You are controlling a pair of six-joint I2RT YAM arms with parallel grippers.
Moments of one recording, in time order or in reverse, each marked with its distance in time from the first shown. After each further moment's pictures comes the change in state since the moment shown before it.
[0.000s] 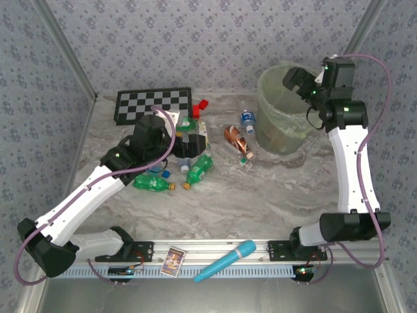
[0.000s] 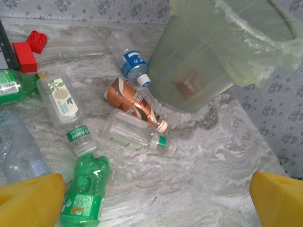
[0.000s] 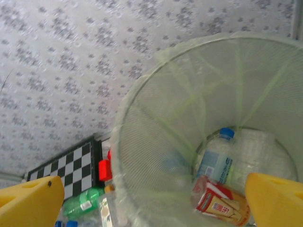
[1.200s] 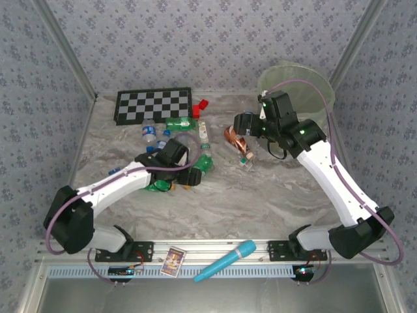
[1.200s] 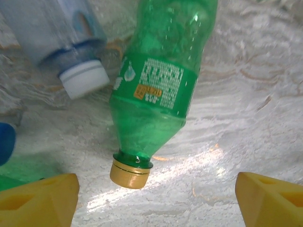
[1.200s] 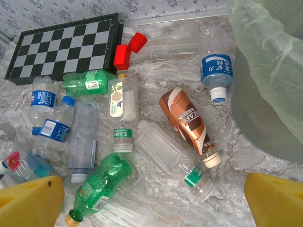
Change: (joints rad) left arm 0.001 0.241 -0.257 -0.100 0.006 0.005; right arm 0.461 -0.095 -0.286 -0.051 0.149 -0.079
